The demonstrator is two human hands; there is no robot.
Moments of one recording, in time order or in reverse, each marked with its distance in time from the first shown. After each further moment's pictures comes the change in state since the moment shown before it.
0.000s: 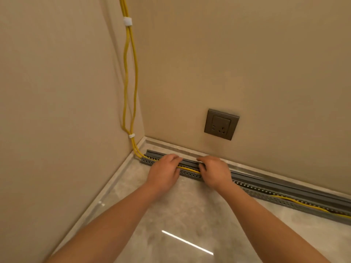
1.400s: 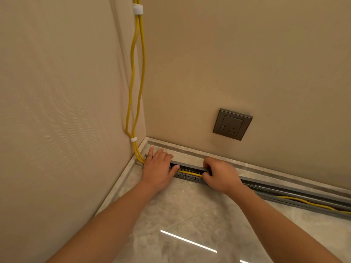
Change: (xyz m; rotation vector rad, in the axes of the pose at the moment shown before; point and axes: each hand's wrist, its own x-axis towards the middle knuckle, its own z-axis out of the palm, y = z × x) left_hand 0.012 -0.057 0.008 0.136 -0.043 -0.039; right_hand 0.001 -0.006 0.008 0.027 -0.064 -0.010
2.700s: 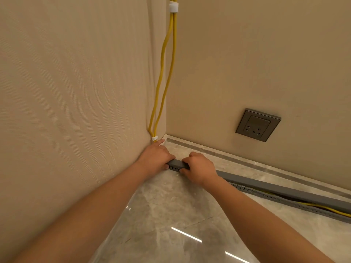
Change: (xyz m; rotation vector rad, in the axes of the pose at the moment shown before) left_hand 0.006 -0.070 -0.057 0.402 -0.247 0.353; right_hand 0.044 -0.116 0.032 -0.095 -0.125 -0.105
